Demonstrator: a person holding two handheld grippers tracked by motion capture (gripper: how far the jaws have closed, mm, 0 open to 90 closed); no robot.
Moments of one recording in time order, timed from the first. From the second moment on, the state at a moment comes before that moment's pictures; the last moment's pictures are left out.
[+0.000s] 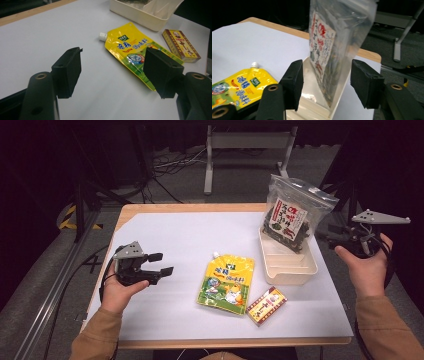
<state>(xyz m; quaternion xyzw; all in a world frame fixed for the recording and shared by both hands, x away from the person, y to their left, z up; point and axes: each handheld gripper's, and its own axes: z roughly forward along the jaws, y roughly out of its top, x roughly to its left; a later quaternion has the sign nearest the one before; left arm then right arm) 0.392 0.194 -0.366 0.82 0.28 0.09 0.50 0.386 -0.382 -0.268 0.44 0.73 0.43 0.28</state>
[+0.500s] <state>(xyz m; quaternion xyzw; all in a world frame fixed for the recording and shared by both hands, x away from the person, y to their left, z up) 0.392 0.175 -0.369 0.82 0.28 0.07 0.49 0.363 -0.358 -0.311 0.37 0.78 0.45 0.23</state>
